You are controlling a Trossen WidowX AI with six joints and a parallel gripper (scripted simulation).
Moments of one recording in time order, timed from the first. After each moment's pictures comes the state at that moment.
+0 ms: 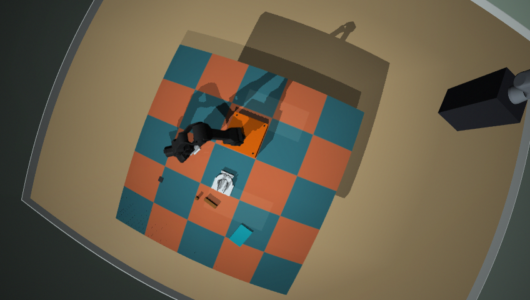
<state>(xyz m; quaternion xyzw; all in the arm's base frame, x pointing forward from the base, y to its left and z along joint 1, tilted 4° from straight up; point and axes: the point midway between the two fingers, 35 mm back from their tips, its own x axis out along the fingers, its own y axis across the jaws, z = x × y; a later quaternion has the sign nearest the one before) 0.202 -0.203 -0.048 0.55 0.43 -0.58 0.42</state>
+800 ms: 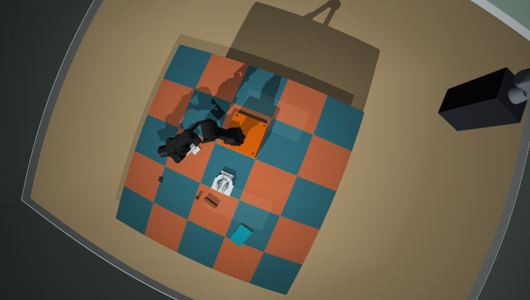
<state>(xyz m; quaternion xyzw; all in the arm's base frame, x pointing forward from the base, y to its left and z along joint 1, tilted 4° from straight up) 0.204 -0.201 0.018 0.54 0.44 -0.58 0.42</state>
